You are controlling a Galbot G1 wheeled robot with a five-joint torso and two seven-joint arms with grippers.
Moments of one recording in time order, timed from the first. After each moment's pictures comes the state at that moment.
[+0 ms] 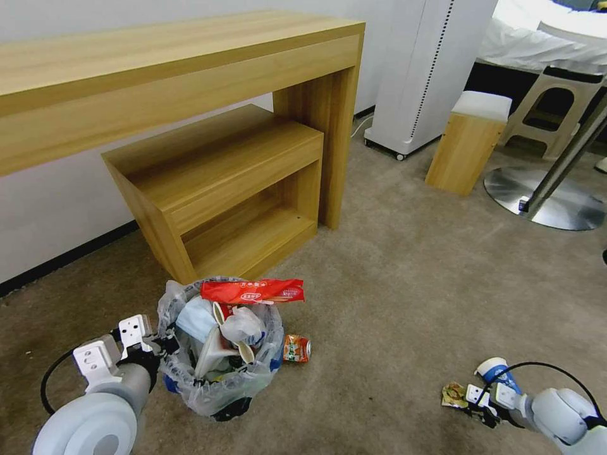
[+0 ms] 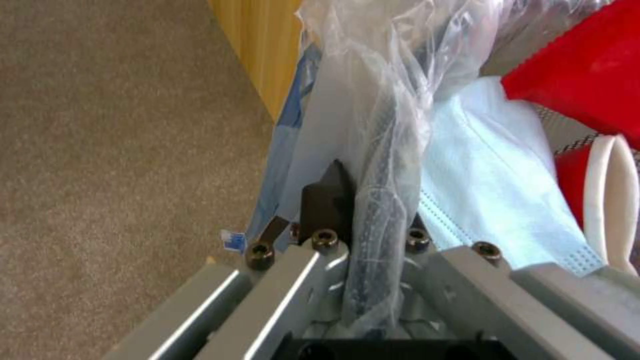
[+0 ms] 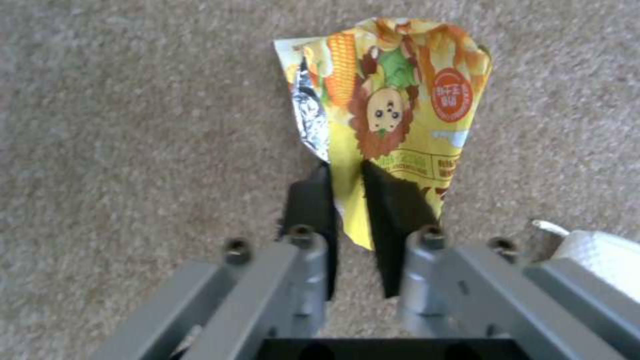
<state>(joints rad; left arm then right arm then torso) 1.60 -1.19 -0.67 -2.38 -0.96 0.68 -0.65 -1.28 0.83 0.45 1.28 -0.38 -0.09 -0.77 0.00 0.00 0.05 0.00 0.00</state>
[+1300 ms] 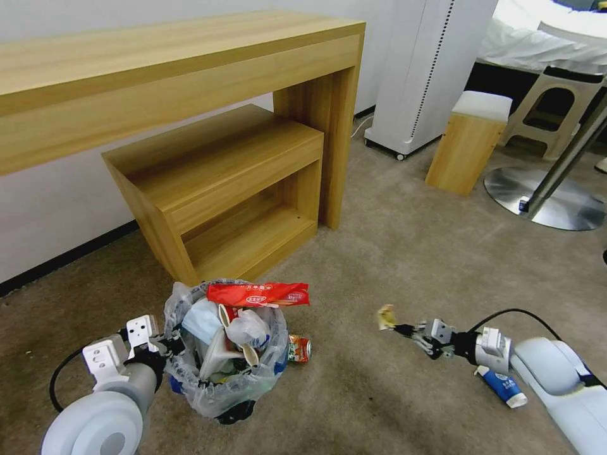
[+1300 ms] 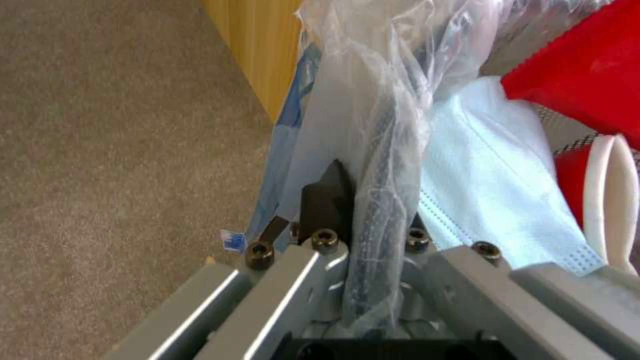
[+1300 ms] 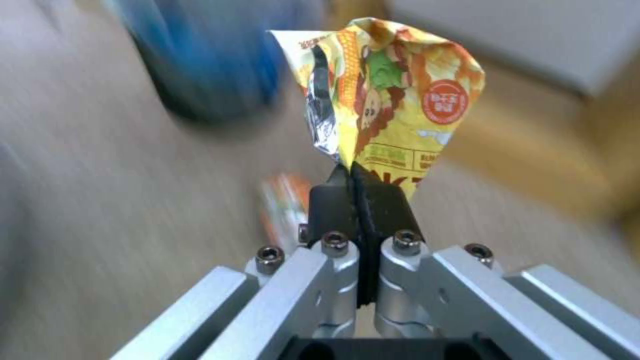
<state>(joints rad) 1.59 -1.18 -0.63 -2.37 -0.96 0.68 -0.65 -1.18 0.83 0.43 1.66 0.38 0.18 -1.07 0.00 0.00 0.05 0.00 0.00</state>
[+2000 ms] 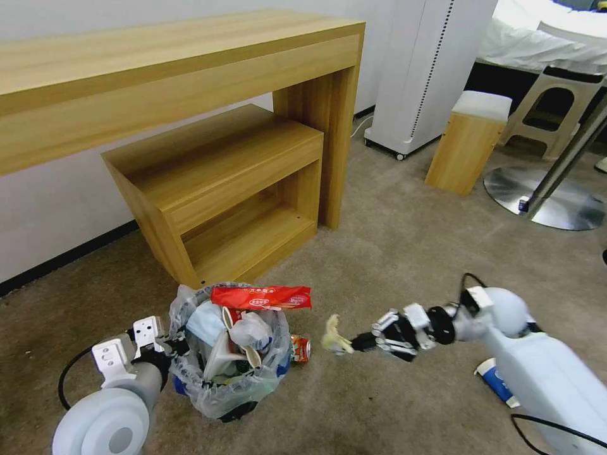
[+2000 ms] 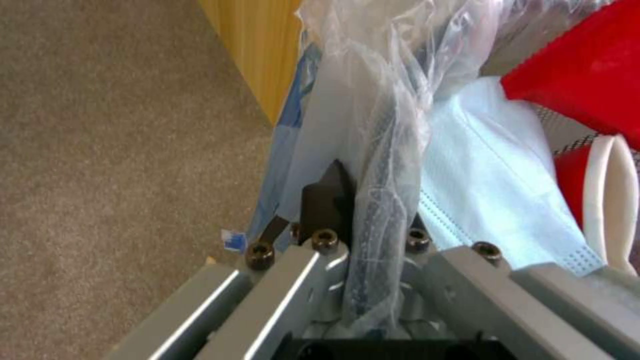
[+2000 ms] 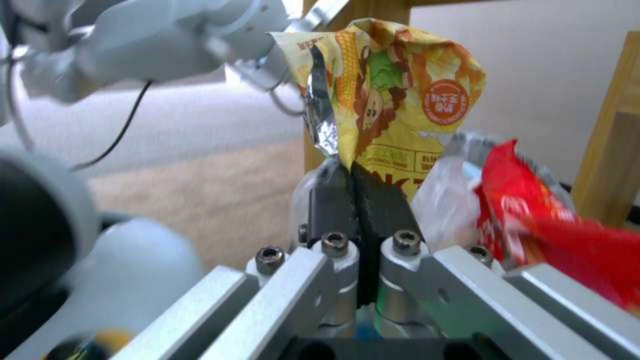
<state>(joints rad) 1.56 -1.18 -0.60 -2.33 -0.95 0.69 -0.65 -0.87 0.94 0.15 1.62 0.68 0.03 -1.43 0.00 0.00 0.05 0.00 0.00</state>
